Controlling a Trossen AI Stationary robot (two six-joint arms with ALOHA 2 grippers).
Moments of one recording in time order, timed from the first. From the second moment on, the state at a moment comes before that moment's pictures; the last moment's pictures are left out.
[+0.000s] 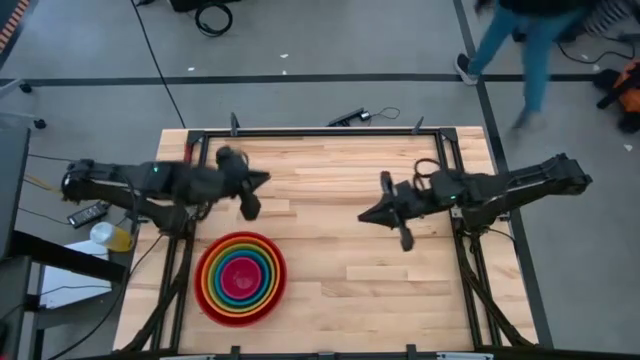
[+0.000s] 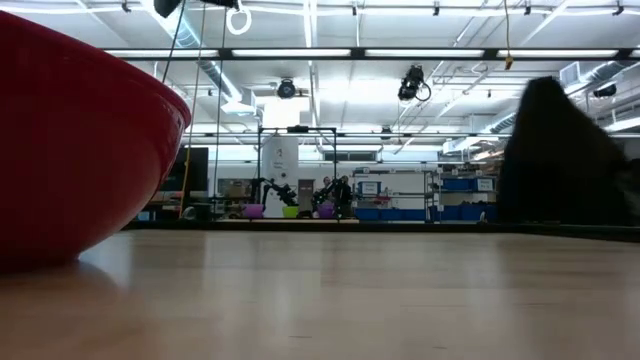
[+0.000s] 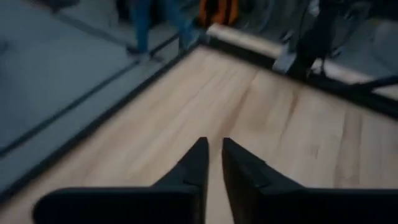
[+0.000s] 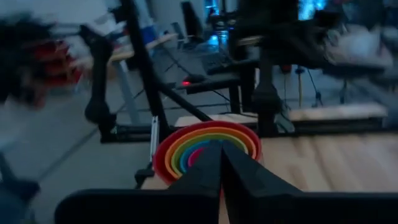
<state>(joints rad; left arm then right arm) -0.19 1.02 1.15 -0.68 -0.62 -0.45 0.17 1.07 0.89 0.09 -0.03 0.18</state>
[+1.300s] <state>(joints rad) 0.39 0.21 0.21 -0.09 0.40 -0.19 0.30 0.65 0.25 0.49 0.18 0.24</state>
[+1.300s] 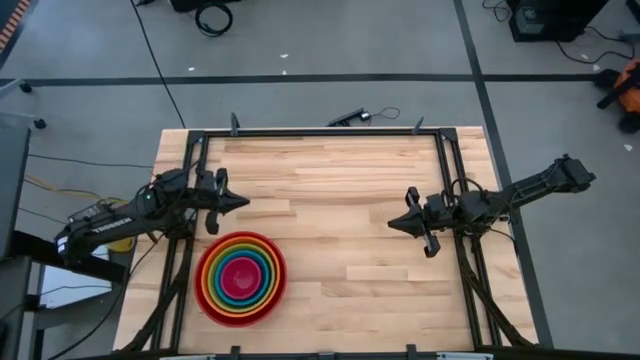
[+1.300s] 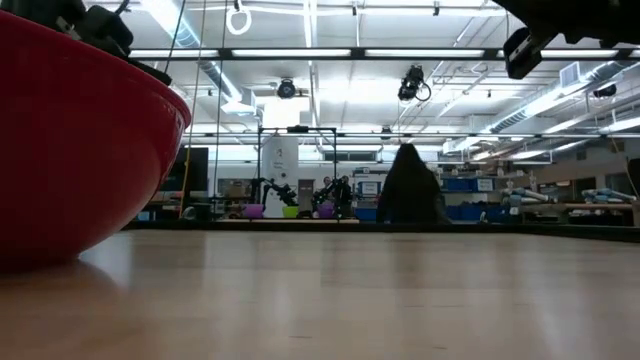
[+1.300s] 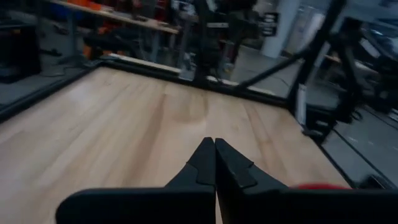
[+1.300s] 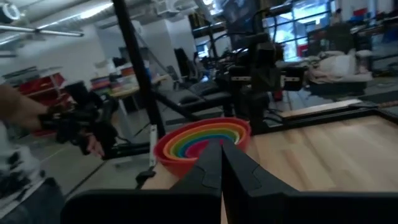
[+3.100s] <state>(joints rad) 0.11 0.02 0.01 0.08 0.03 -0.17 -0.07 0.38 0.01 0.57 -0.15 0.23</state>
